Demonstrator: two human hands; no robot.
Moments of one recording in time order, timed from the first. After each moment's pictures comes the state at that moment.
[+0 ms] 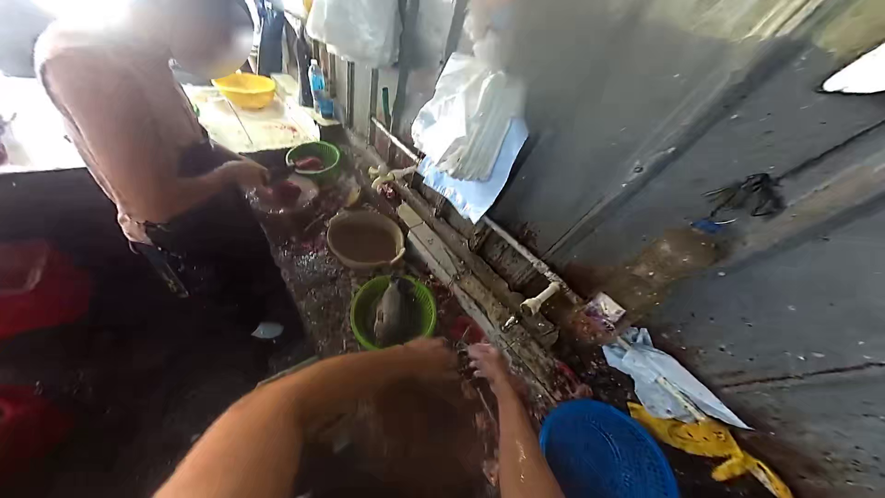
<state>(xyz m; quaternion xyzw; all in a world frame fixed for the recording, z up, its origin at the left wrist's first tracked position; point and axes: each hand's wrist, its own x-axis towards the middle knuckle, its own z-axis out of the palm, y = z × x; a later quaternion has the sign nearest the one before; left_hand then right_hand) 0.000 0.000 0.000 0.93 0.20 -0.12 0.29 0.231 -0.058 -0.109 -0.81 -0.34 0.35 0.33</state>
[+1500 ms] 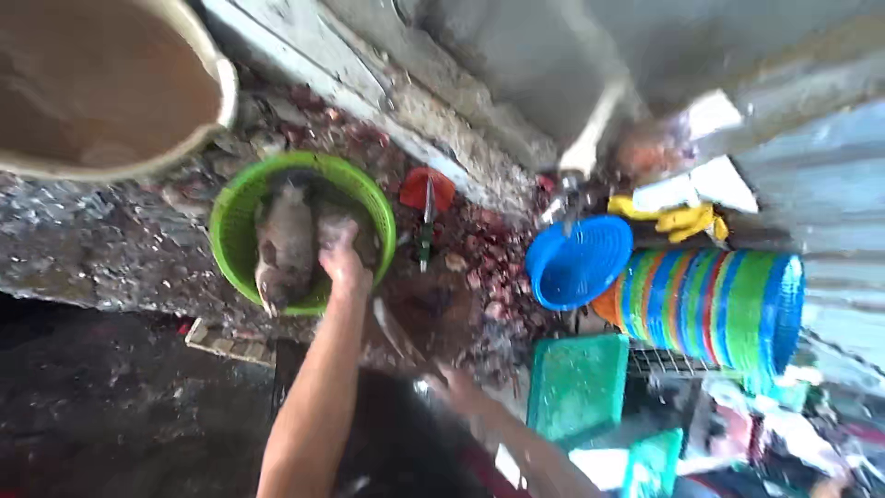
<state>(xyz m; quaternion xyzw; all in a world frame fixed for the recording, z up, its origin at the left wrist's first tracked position) 0.024 0.112 -0.232 0.11 0.54 0.31 0.77 0.035 -0.229 -0.151 -0.82 -0.21 0.52 0.14</state>
